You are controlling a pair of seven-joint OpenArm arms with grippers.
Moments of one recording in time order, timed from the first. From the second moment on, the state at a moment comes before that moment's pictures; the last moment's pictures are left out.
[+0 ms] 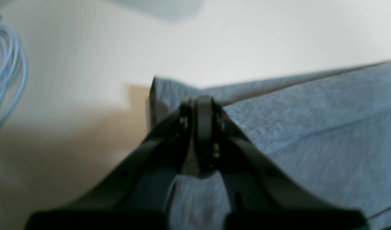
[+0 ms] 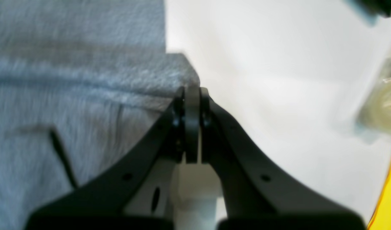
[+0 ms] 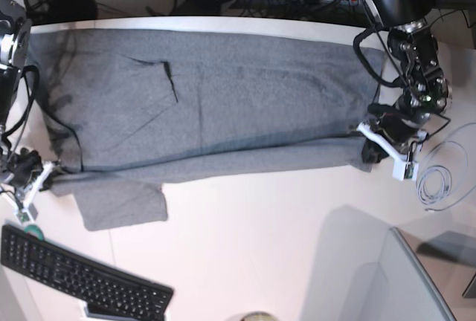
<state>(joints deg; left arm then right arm) 0.3 -9.6 -27.2 77.9 -8.0 -33.7 31.9 24.8 22.1 13.4 38.9 -7.7 35.4 -25.3</state>
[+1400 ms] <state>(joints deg) 3.8 -9.6 -27.5 75.3 -8.1 -33.0 31.9 4.8 18.8 7.3 72.4 -7.4 36.2 -41.6</state>
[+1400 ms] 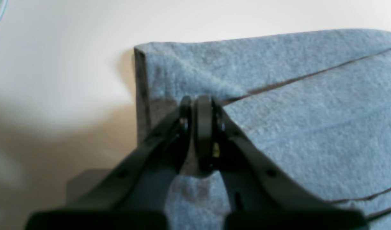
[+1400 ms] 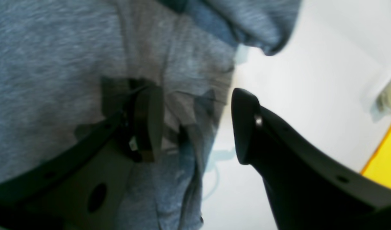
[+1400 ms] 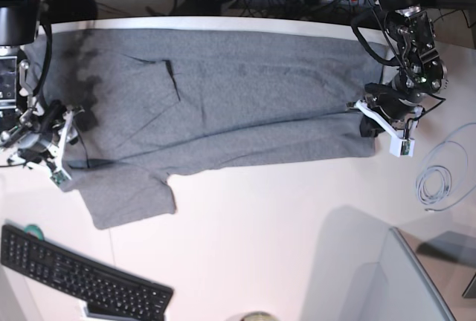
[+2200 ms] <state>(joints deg) 3.9 -9.6 -27.3 75.0 -8.1 -33.1 31.9 7.0 18.1 2.3 64.1 -7.5 29.4 -38.8</state>
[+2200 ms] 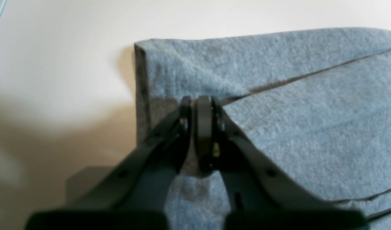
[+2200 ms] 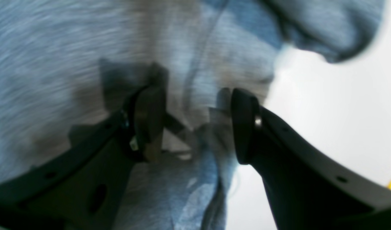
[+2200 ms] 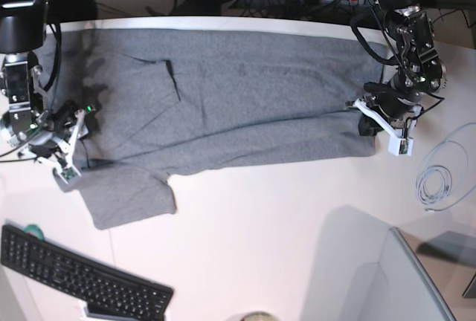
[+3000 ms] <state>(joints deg) 3.9 -9.6 -27.3 75.0 -8.1 -33.1 31.9 7.4 18.6 8.5 64.1 -7.5 28.7 -38.9</state>
